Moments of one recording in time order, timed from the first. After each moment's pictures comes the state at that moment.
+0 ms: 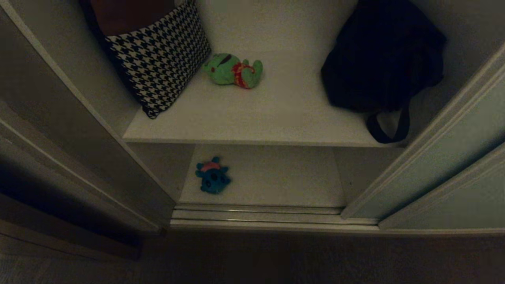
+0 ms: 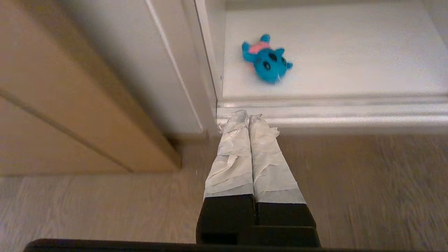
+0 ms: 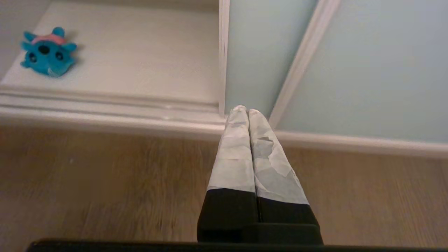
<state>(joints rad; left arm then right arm) 0.00 0.00 0.00 0.00 -0.02 0.09 0.00 0.00 0.00 -0.01 0.00 0.00</state>
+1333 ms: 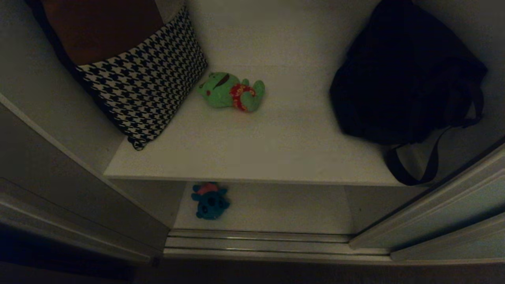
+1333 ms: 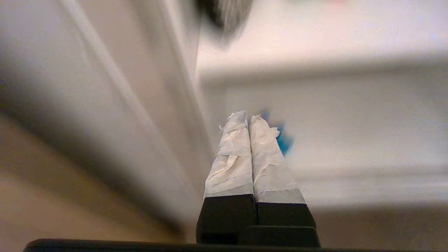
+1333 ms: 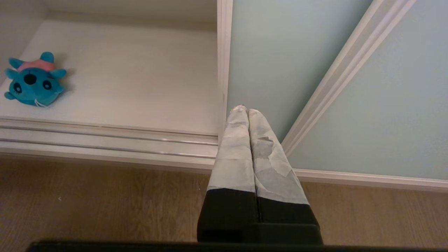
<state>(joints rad) 0.00 0.01 -0.23 0.00 -0.08 0.12 0.00 0.00 0.00 -0.01 0.00 0.00</state>
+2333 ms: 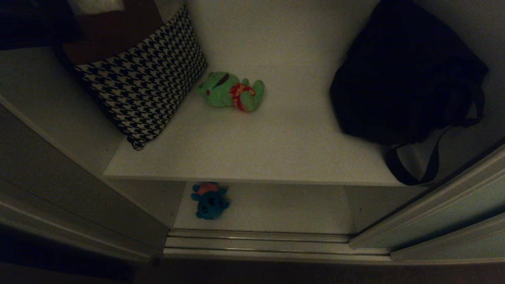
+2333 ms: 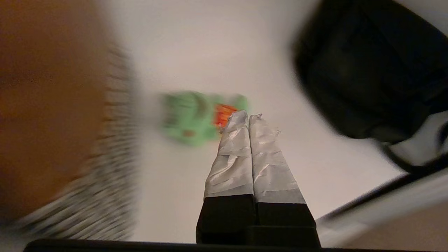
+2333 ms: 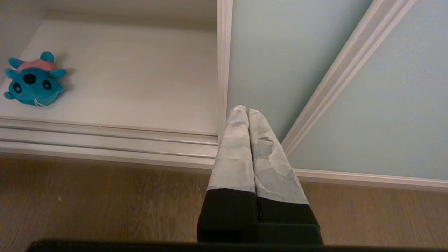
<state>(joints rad) -0.24 1.34 -1.44 -0.04 -0.32 -0.03 0.00 0.00 0.00 -0.01 0.00 0.00</state>
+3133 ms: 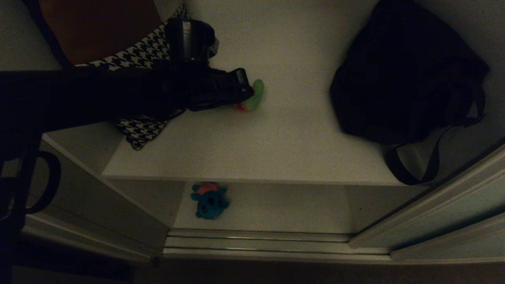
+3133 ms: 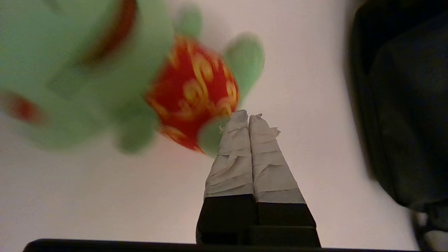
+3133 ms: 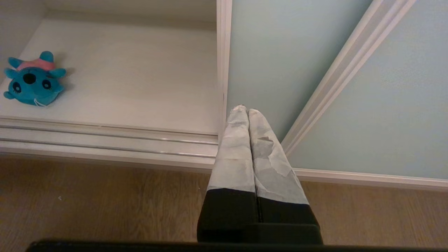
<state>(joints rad) -0.47 2.07 -1.94 -0.01 -0.01 -0.41 0.00 0.00 0.00 -0.01 0.00 0.00</state>
